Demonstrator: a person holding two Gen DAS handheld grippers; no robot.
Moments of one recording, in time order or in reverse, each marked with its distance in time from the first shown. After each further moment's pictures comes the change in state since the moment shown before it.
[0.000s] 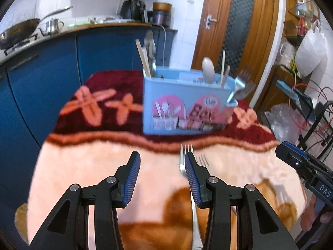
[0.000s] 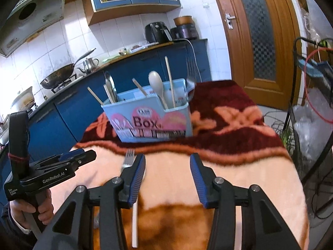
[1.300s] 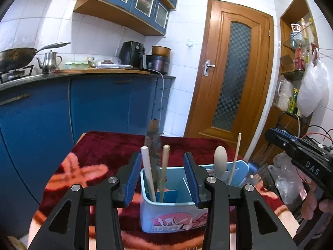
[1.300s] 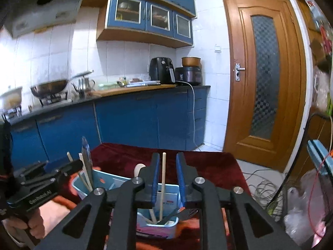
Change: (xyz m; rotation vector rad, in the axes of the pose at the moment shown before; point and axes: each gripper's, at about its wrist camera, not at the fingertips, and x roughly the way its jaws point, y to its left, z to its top) left arm 0.025 0.014 0.103 -0.015 -0.349 -0.039; right arm 0.041 0.020 0.134 -0.201 -0.289 -0.091
